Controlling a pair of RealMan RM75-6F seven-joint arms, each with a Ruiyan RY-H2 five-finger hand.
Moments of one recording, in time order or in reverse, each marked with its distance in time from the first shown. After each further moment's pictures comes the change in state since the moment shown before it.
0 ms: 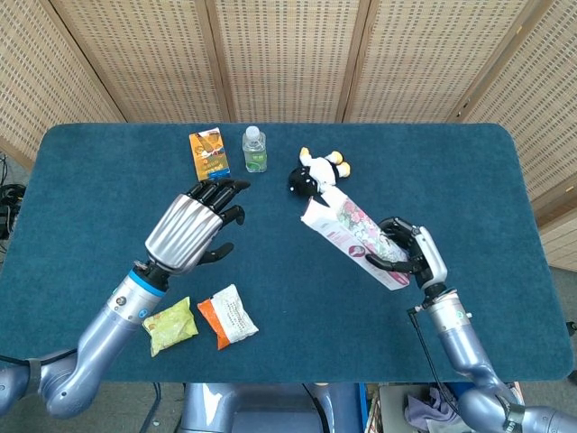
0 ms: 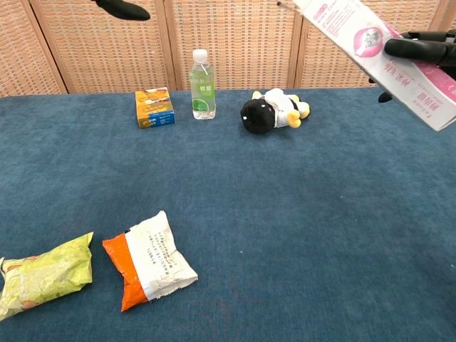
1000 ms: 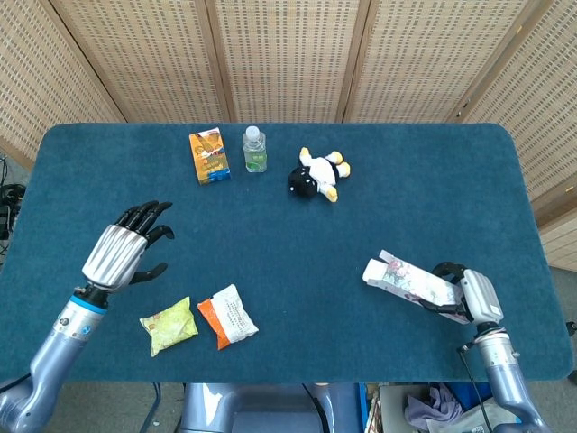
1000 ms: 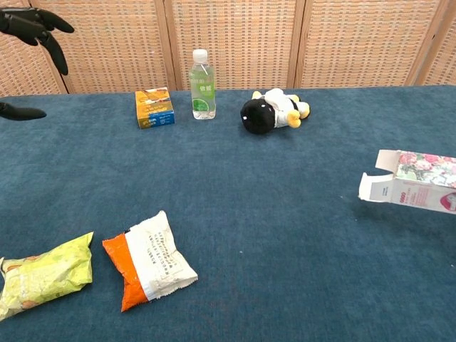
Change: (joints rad) left arm 0.282 -0.046 0.219 0.305 0.232 0.124 -0.326; right arm -0.144 -0.068 -0.247 0.381 -0.113 0.169 -0.489
